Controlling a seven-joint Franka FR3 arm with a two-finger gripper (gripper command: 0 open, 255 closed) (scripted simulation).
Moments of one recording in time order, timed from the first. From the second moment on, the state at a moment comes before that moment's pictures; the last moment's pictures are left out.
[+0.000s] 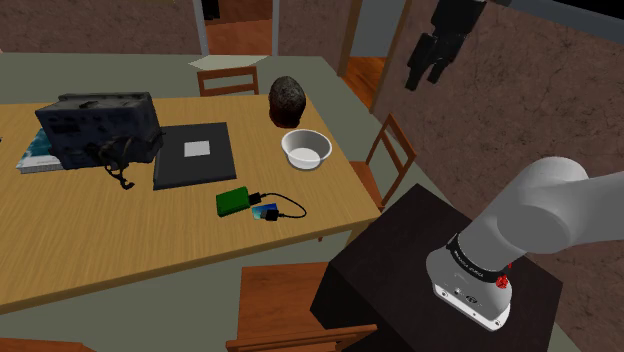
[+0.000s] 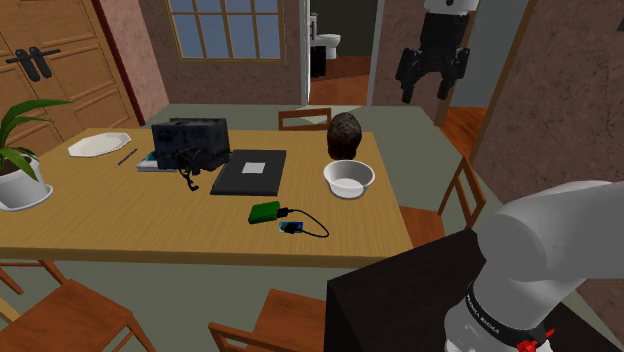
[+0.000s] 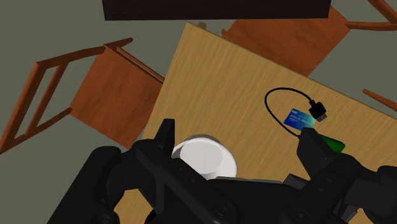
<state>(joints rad) -0.02 -0.79 0.00 -2.37 0.03 1.60 0.04</state>
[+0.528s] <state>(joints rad) 0.03 -0.62 0.04 -2.40 0.03 1.78 0.00</state>
